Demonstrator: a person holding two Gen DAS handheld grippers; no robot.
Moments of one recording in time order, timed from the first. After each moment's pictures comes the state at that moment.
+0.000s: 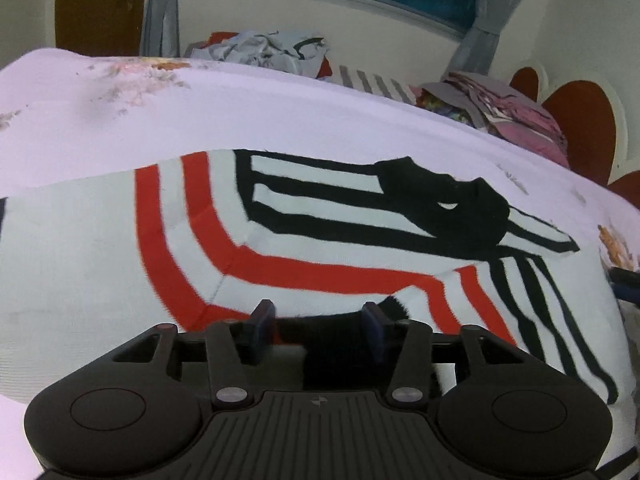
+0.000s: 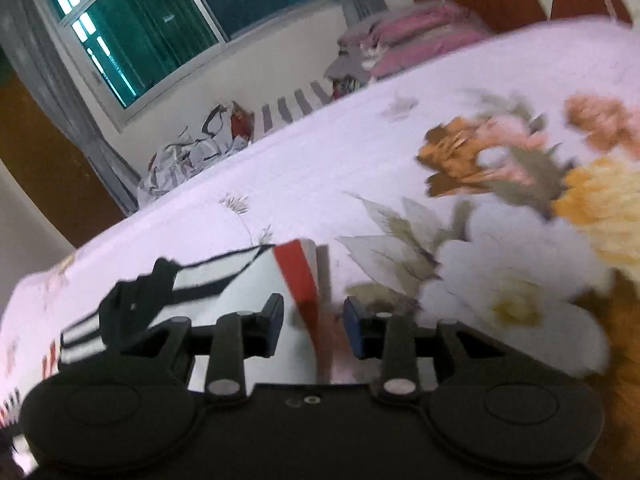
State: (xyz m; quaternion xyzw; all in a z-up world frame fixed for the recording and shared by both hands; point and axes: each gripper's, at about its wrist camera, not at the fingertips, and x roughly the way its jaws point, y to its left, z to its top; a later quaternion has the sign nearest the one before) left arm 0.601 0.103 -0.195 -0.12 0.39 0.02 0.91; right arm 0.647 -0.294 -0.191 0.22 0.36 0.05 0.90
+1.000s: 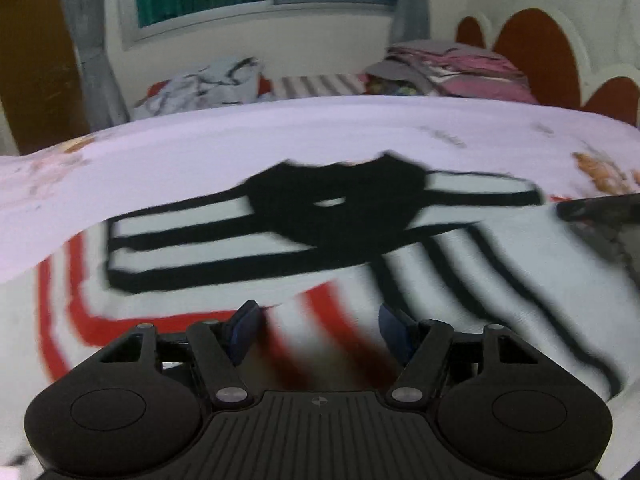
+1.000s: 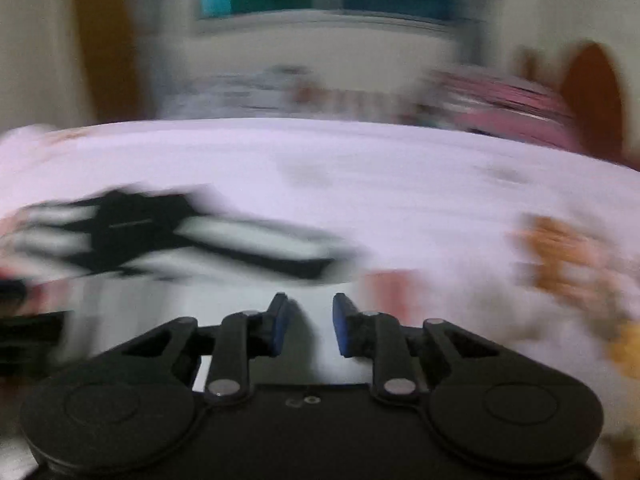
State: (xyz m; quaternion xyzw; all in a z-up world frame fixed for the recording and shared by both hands) left arm 0.627 0.001 -0.194 0.02 0.38 -0.01 0.93; right arm 0.674 -0.243 -0.189 -0.01 0.37 0.07 0.93
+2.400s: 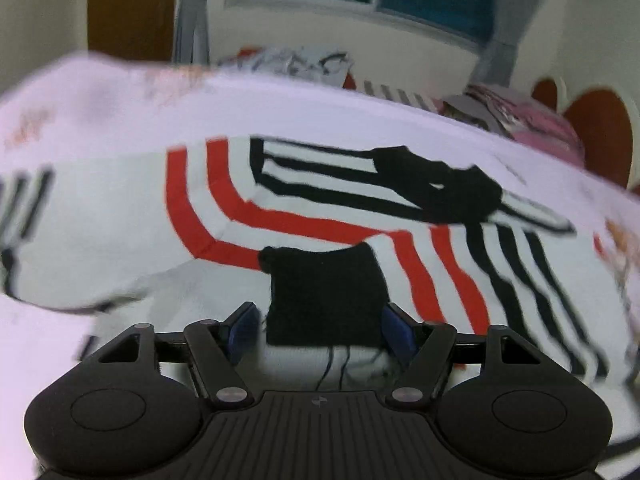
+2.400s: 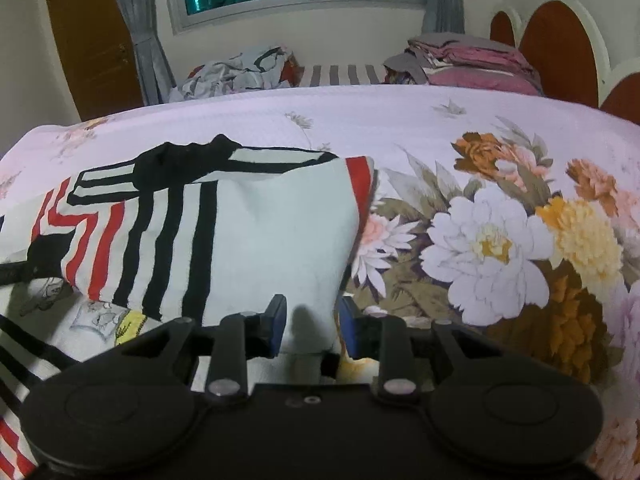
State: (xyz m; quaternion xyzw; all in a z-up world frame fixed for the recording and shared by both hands) left arm 0.556 0.077 -0.196 -0.13 0.37 0.07 0.92; right arm 0.532 -0.237 -0.163 0.01 0.39 0.08 0.92
